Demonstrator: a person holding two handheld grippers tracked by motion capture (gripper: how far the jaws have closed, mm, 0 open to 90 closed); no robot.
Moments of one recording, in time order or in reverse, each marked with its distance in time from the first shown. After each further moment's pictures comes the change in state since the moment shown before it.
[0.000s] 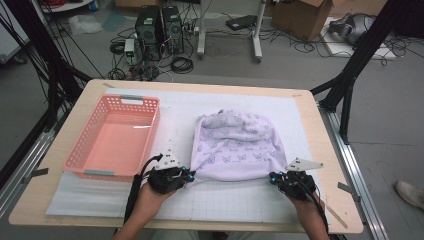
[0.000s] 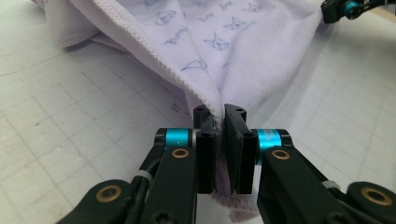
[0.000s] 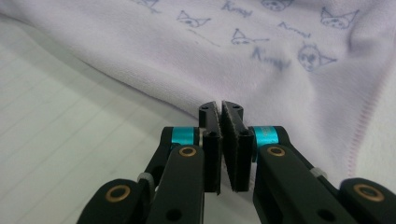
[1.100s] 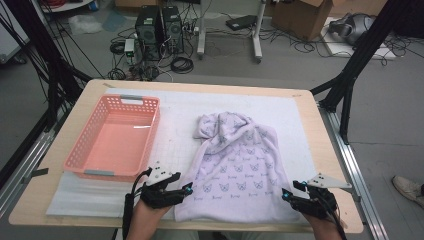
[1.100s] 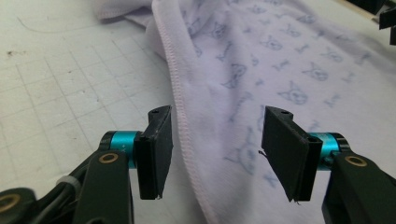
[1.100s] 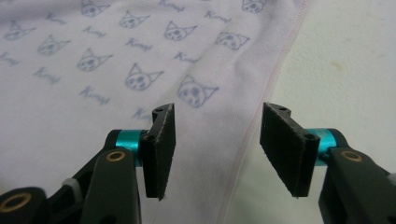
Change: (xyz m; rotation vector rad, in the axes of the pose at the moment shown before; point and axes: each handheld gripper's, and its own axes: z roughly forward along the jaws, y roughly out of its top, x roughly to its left) left arm -0.018 -0.018 -0.011 -0.019 0.145 -0.121; right arm -0.007 -0.036 -0.036 -0.040 -0.057 0.106
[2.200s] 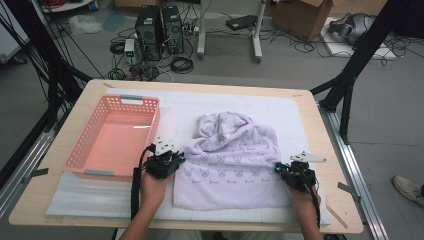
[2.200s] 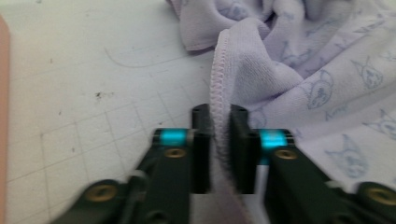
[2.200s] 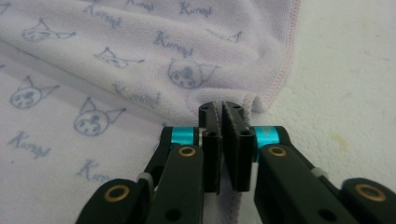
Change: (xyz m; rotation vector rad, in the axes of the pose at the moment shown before) left arm 0.043 0.028 0.036 -0.022 0.171 -0.015; right arm -0.017 0.033 0.063 -0.016 -0.091 0.054
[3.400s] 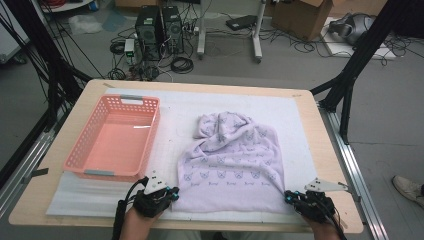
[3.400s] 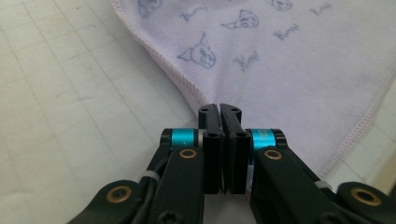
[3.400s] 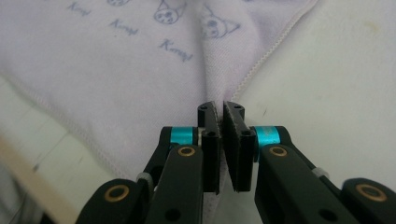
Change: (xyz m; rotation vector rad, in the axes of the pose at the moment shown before) left arm -0.031 -0.057 -0.067 0.126 -0.144 0.098; right arm 0.011 -0.050 -0.068 0.084 0.140 -0.059
